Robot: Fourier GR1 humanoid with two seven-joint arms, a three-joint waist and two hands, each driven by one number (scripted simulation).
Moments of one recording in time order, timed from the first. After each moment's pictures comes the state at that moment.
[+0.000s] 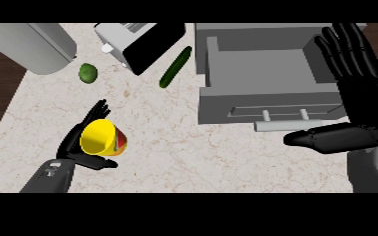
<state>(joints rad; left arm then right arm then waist) -0.46 0.30 0.14 -0.24 -0.13 -0.38 -0.94 -0.28 -0.20 -0.11 -1.88 -0.14 0.17 0.13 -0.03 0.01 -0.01</state>
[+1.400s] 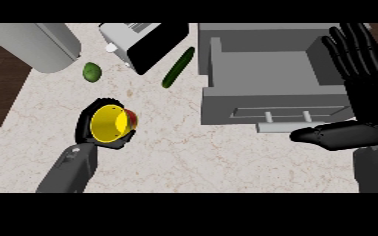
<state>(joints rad) -0.51 0.17 0.26 -0.36 0.02 -0.26 -1.07 -0.28 -0.22 -0.14 -1.85 -0.14 0.18 0.12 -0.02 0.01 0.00</state>
